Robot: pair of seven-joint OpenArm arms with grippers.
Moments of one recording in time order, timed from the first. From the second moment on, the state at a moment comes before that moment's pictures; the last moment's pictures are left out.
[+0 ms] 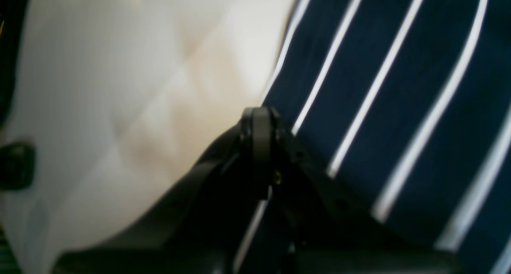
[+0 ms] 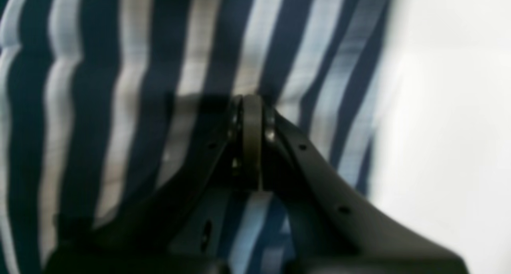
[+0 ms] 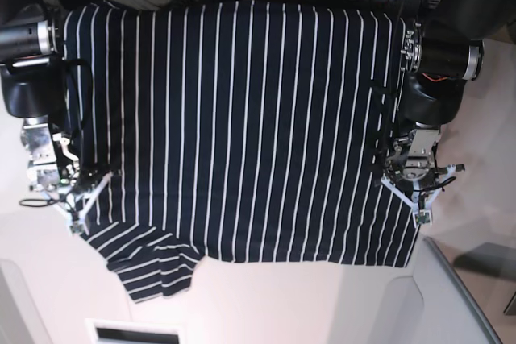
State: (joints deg) left arm -29.6 -14.5 7.9 21.6 -5.4 23.9 6.4; right arm 24.3 15.2 -6.3 39.8 0.3 7.1 -28.4
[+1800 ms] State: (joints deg) left arm -8.3 -15.5 10.0 48.7 -3.5 24.2 17.2; right arm -1.3 15.3 3.3 67.6 0.9 7.2 -39.2
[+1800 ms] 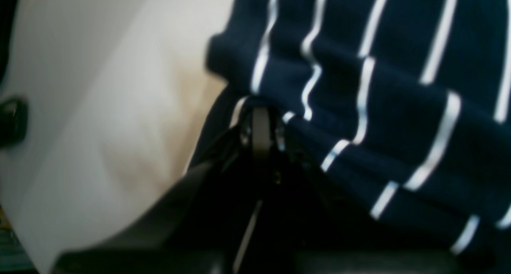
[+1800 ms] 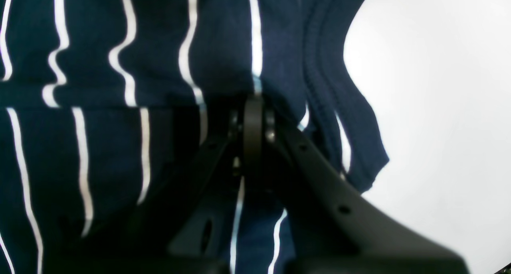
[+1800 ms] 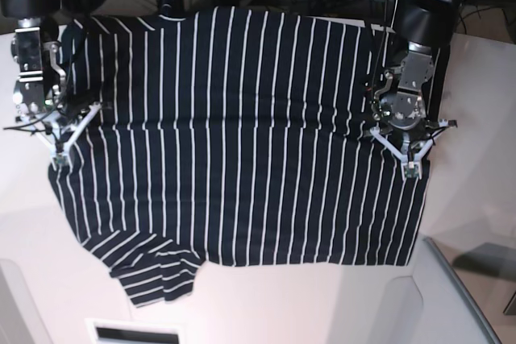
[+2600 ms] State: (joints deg) left arm -23.9 -11.9 10.6 30.9 -5.6 22.3 11.9; right arm 20.9 17.4 -3.2 39.9 -0.1 6.1 -30.8
